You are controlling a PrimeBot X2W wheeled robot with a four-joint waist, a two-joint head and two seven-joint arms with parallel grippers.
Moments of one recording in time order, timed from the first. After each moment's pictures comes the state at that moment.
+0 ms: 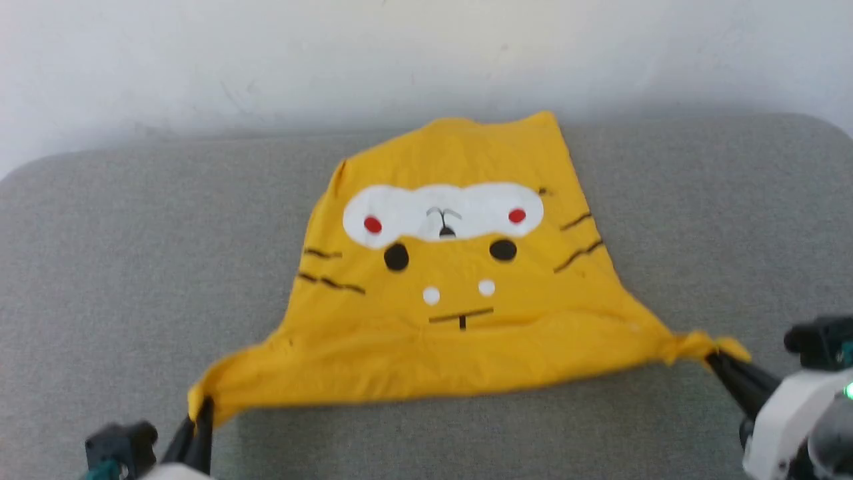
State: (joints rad) left arm 0.18 0.38 -0.14 -0.05 -0.48 0.16 0.01; right arm -0.09 -0.61 0.31 0.12 0.70 0.13 0.17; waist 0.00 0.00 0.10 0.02
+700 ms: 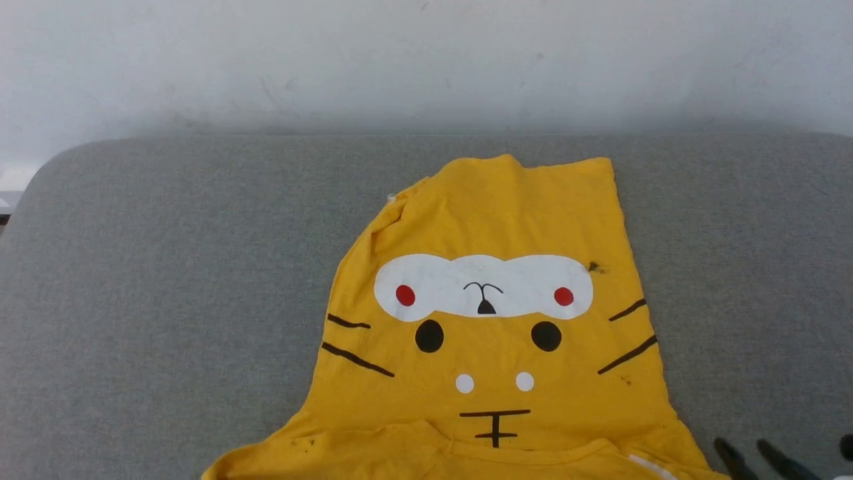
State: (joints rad) left arm 0.47 0.36 -0.15 -0.30 -0.53 0.29 0.19; right arm 0.41 -0.23 -0.13 -0.27 0.57 0.13 0.49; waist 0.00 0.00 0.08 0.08
